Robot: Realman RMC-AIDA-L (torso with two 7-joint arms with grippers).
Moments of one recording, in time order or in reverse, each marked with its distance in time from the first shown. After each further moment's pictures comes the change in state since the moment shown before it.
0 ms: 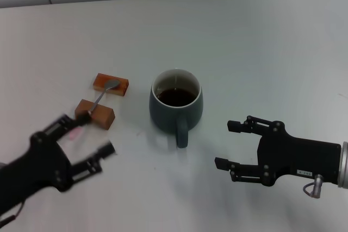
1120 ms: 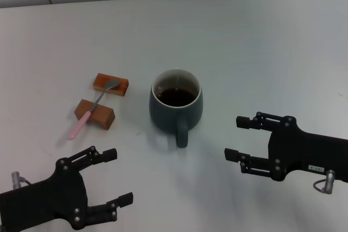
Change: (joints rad) left arm -0.014 -0.004 0.025 0.145 0.255 -0.018 0.032; right arm -0.008 -0.001 0.061 -0.012 -0.004 -0.049 0.035
